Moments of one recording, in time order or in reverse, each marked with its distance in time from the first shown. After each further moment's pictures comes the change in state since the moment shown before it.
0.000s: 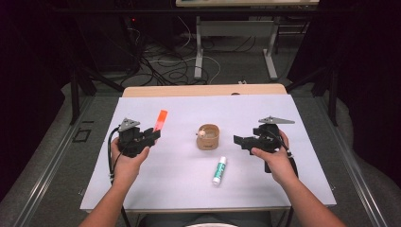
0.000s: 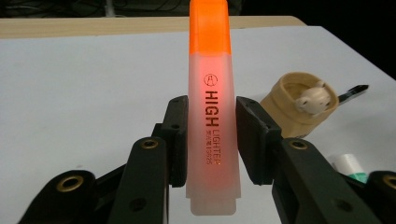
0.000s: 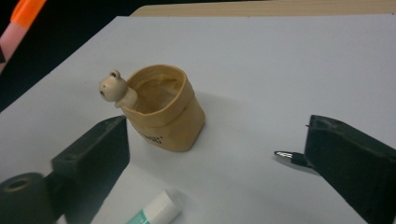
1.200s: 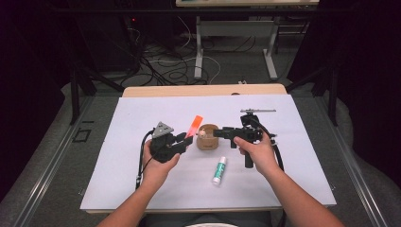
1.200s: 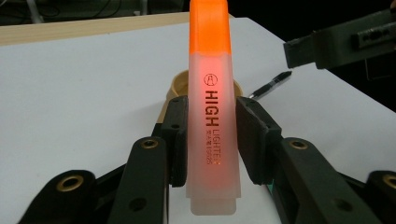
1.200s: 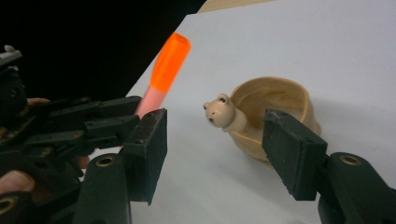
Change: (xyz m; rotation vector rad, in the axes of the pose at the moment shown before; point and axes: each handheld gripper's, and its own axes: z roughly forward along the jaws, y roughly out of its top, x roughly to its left) left arm -0.070 -0.012 0.037 -0.006 -0.186 0.098; right arm 0.043 0.030 0.028 0.097 0.263 0.189
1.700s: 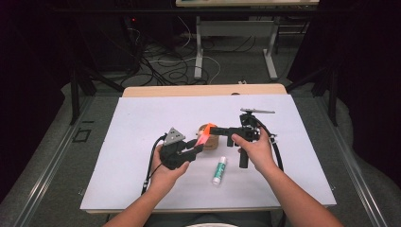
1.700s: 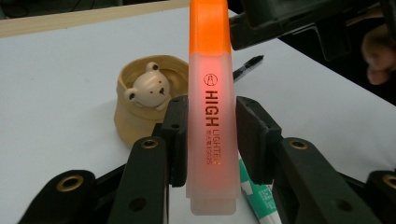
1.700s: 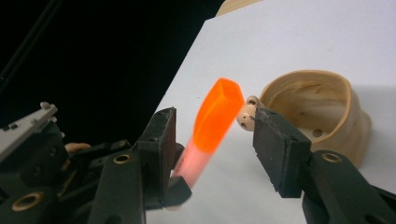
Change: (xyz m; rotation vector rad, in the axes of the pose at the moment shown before) left arm -0.027 -0.008 0.010 0.021 -0.066 0.068; right arm 0.001 -0.001 0.006 -0.017 0.097 0.156
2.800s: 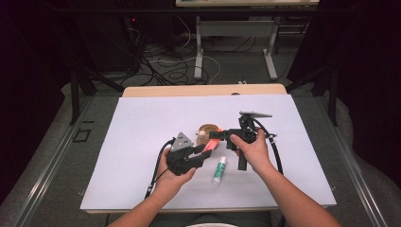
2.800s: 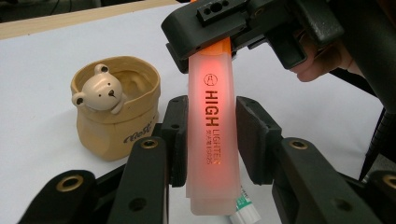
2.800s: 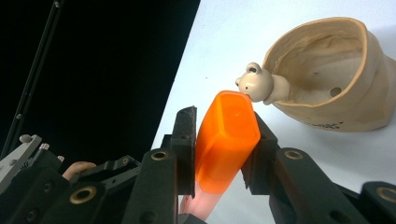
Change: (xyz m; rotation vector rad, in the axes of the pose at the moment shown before) left arm -0.019 -0.002 0.003 0.005 -0.058 0.055; right arm -0.010 -0.006 0.006 0.087 0.040 0.171
